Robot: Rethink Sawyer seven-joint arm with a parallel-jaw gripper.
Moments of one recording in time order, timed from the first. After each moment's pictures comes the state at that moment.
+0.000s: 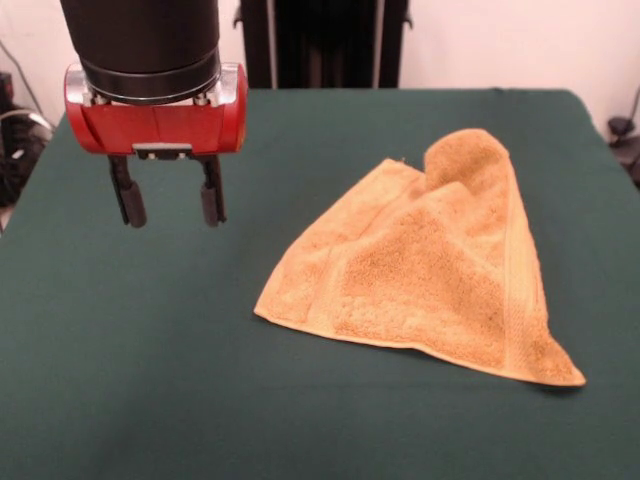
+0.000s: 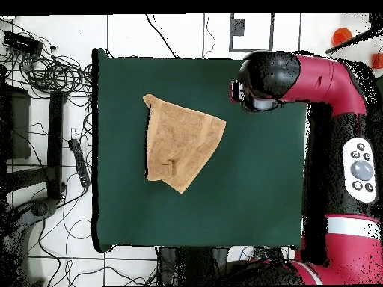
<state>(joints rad) -0.48 -0.47 0.40 0.96 -0.43 1.17 1.57</state>
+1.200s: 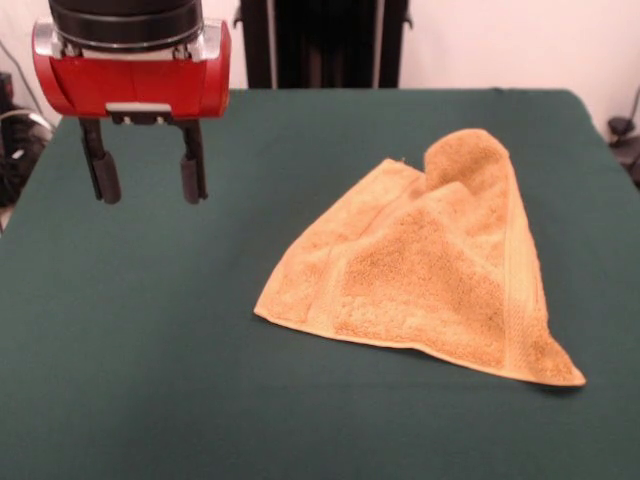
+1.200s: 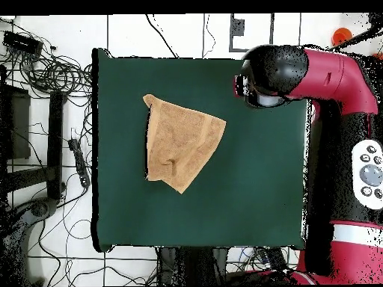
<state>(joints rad) -0.48 -0.52 0.40 0.96 -0.42 1.17 1.56</state>
